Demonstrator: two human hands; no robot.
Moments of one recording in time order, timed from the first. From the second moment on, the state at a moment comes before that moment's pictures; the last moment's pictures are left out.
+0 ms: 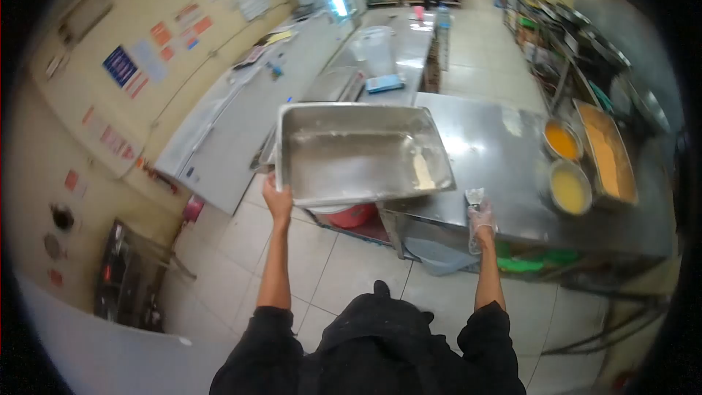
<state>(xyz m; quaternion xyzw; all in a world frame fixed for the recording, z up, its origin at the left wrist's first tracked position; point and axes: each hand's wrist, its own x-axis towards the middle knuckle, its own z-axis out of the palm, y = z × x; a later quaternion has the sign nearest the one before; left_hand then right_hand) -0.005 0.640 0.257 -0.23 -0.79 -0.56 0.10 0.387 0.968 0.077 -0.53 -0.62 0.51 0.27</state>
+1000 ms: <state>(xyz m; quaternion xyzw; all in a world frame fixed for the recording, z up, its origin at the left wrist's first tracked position) -0.170 0.330 0.310 -0.11 -0.68 -0.67 0.27 -0.099 0.681 0.149 -0.14 -0.21 0.93 0.26</state>
